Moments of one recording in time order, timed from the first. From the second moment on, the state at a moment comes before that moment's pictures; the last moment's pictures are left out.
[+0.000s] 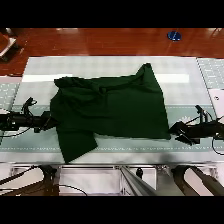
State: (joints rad) left arm 0.50 -1.31 0.59 0.82 -1.18 -1.09; right arm -0.44 -0.98 0.47 -1.09 1.27 1.41
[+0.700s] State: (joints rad) left arm 0.44 -1.30 0.63 0.71 -1.20 -1.05; right arm -0.22 -1.20 0.72 -0.89 1.14 1.36
